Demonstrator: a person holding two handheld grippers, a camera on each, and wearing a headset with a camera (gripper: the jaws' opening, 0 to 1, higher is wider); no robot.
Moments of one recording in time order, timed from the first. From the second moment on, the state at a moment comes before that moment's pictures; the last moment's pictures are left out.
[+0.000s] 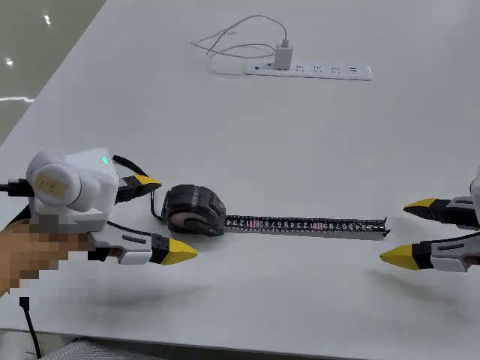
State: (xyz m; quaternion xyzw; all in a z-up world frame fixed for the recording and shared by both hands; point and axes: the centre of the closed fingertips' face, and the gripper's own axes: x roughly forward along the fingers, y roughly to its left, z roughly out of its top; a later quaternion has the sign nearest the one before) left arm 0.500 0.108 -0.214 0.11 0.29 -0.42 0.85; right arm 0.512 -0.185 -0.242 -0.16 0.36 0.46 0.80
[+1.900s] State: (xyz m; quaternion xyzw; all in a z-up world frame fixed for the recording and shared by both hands) left arm 0.453 0.119 -0.166 0.04 0.28 -0.29 0.91; right arm 0.444 -0.163 -0.181 -0.07 0.30 0.34 0.89
